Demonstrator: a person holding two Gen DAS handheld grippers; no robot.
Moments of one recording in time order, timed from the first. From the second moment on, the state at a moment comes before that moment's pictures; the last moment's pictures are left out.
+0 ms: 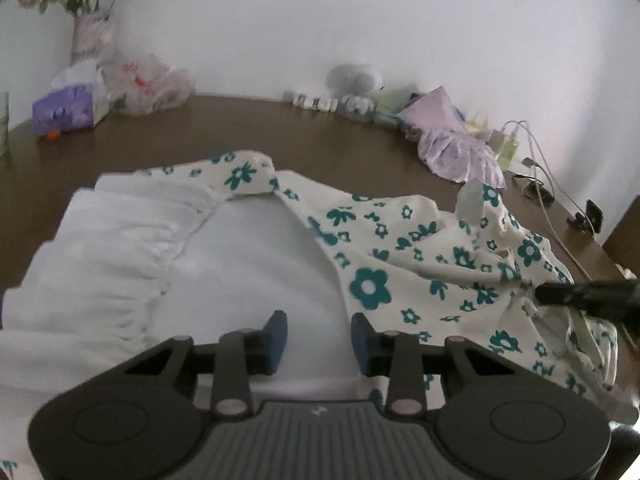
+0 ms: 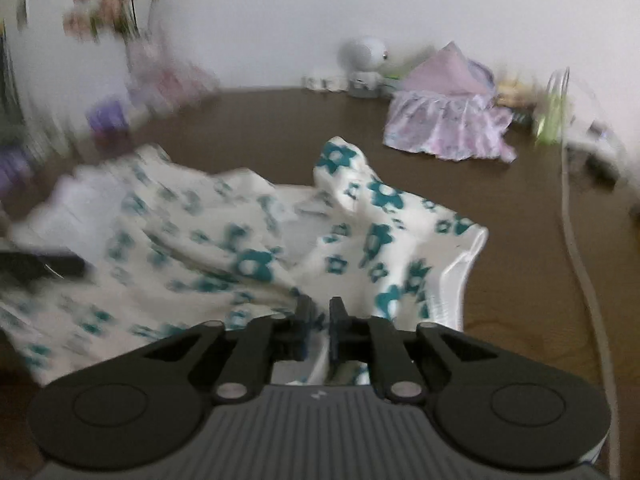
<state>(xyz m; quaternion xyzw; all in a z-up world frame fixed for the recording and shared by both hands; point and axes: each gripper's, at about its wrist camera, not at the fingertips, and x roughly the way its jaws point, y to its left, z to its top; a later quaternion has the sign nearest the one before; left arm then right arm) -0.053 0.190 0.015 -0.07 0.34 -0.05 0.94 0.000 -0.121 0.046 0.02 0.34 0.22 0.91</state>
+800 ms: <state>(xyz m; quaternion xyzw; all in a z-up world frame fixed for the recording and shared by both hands) -0.174 0.276 0.044 0.01 0.27 -0.20 0.94 -0.101 -0.145 0.066 -0.12 0.27 0.36 0.88</state>
